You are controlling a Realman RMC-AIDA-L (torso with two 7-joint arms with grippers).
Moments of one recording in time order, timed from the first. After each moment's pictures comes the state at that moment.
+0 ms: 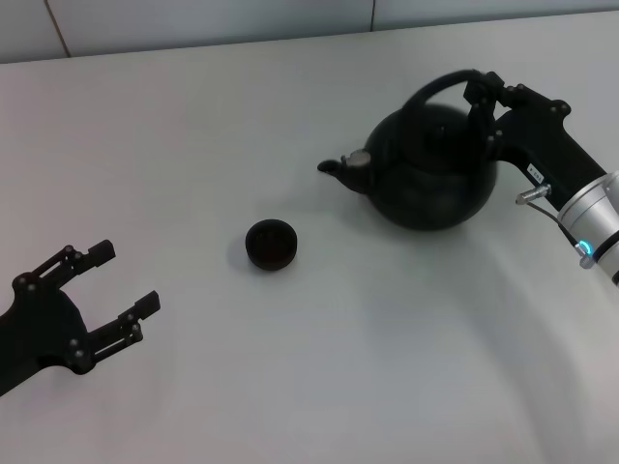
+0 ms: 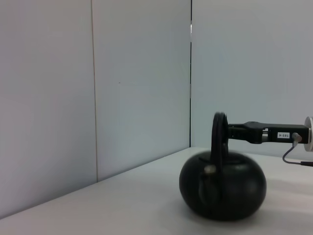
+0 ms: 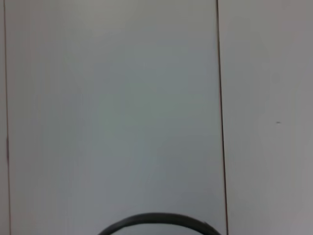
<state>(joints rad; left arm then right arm) -0.31 -2.07 0.45 0.34 1.93 1.64 -0.67 0.50 2.08 0.11 0.06 -1.76 -1.25 0.30</state>
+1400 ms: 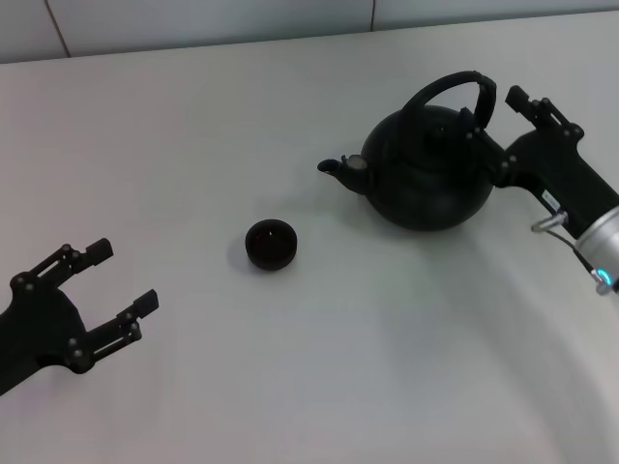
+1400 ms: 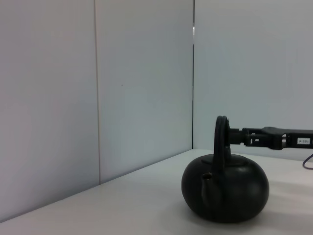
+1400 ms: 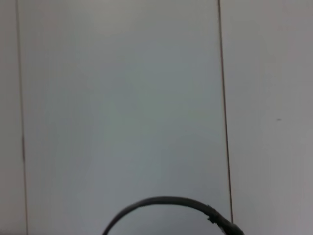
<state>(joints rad) -0.30 -2.07 0.45 0.34 1.91 1.64 -0.66 0.42 2.08 0.07 0.05 -1.79 -1.34 0.31</state>
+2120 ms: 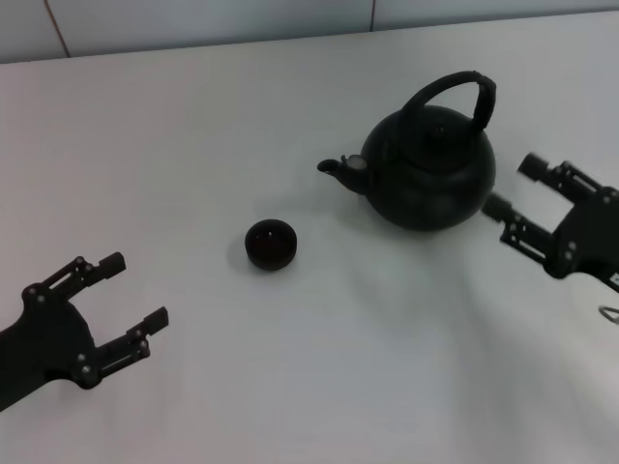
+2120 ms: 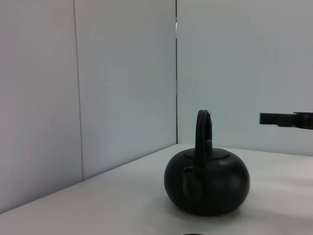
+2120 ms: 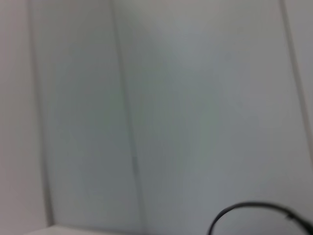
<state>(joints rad) -0.30 -2.06 0.49 0.33 1.92 1.64 -0.65 0.26 2.07 -0.25 -0.26 -1.84 -1.69 0.68</state>
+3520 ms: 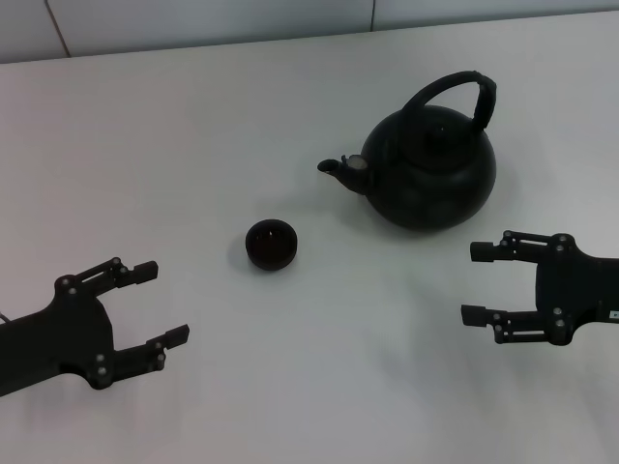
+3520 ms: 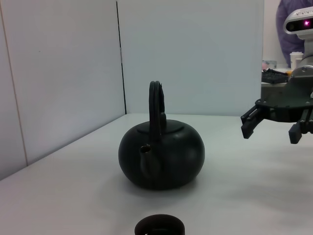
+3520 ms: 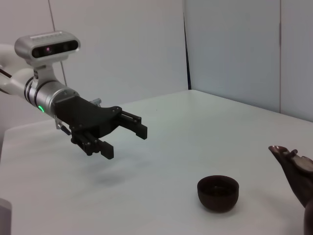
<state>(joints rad) -0.38 -2.05 0.59 0.43 2.02 1.64 -0.74 0.38 2.03 -0.35 -0.58 -2.27 -1.78 0.95</state>
